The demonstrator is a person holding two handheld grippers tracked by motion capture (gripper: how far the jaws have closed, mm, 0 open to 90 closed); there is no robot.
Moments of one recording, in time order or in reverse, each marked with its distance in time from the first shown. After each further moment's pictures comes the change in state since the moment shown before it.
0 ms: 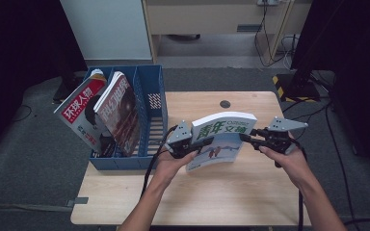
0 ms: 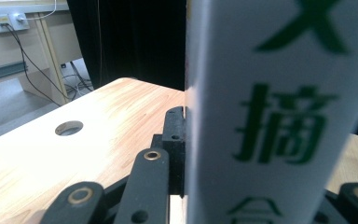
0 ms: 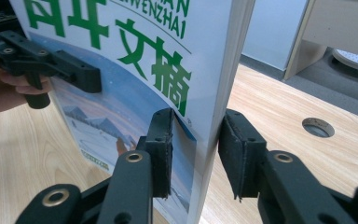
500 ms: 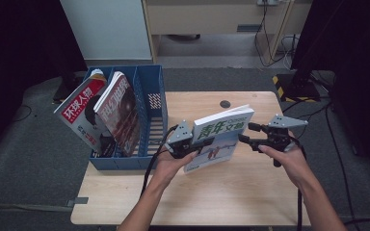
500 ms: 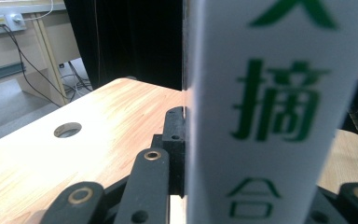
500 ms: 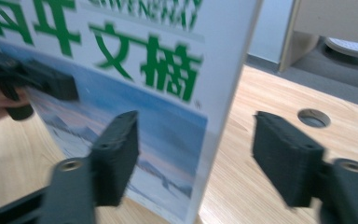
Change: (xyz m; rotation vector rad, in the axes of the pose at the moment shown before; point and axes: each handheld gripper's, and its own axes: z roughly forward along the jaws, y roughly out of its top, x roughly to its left) left arm -0.002 0.005 -0.002 0.006 -0.005 0.006; right arm -0.006 -0.001 0.004 0.006 -0.038 0.075
